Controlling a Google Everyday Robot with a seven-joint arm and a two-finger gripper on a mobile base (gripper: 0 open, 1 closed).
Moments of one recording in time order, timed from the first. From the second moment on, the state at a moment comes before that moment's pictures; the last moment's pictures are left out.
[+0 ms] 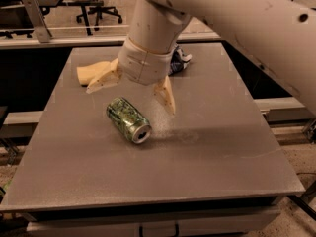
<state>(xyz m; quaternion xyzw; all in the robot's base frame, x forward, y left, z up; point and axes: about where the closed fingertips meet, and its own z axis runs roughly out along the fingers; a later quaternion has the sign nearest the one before) 0.486 0.048 0.909 -0.99 0.05 0.02 0.16</state>
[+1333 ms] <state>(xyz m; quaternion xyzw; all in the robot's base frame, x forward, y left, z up) 0.490 0.069 0.876 -0.98 -0.17 0.04 0.08</state>
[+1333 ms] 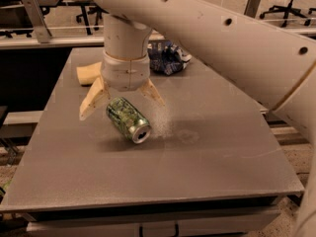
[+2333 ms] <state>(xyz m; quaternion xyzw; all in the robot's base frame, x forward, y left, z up) 0.493 0.061 0.852 -0.96 -0.26 0.05 0.03</state>
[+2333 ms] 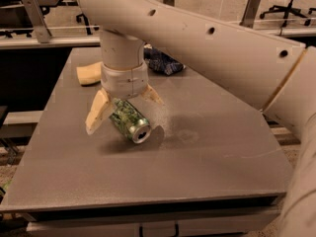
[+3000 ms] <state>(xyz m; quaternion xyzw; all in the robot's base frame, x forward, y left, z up) 0.495 0.055 0.845 -0.96 -0.28 0.06 0.02</state>
